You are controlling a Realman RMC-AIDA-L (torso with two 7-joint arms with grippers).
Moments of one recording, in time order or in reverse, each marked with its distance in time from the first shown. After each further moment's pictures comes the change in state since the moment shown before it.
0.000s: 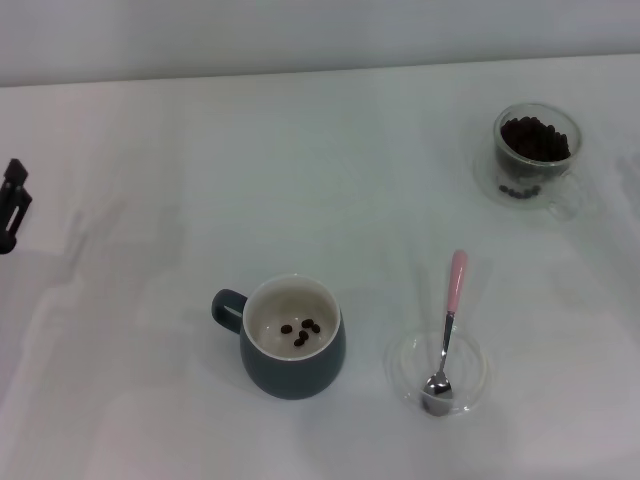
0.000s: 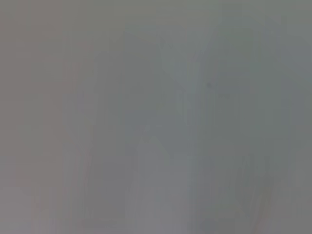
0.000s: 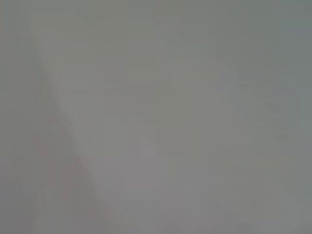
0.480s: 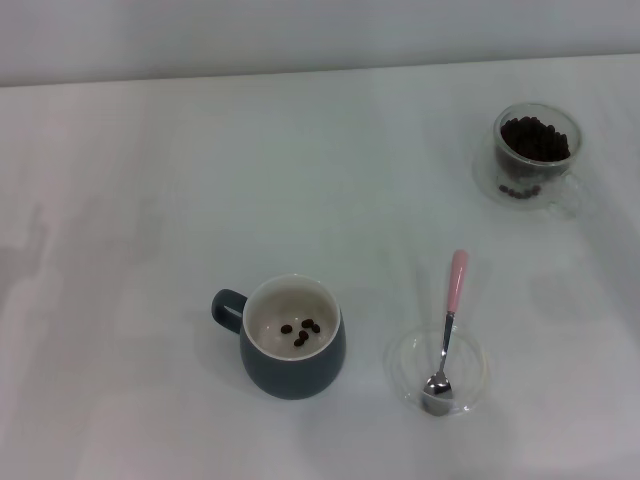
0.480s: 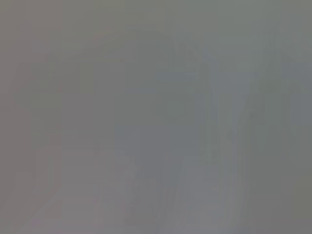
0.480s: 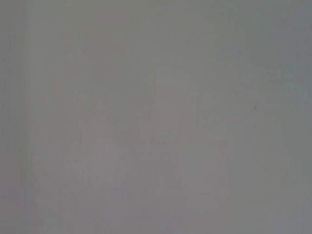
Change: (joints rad) left arm 0.004 -0.002 0.000 0.014 -0.134 -0.055 0.001; right arm 0.007 0.029 0.028 0.110 0.187 -0.115 -0.539
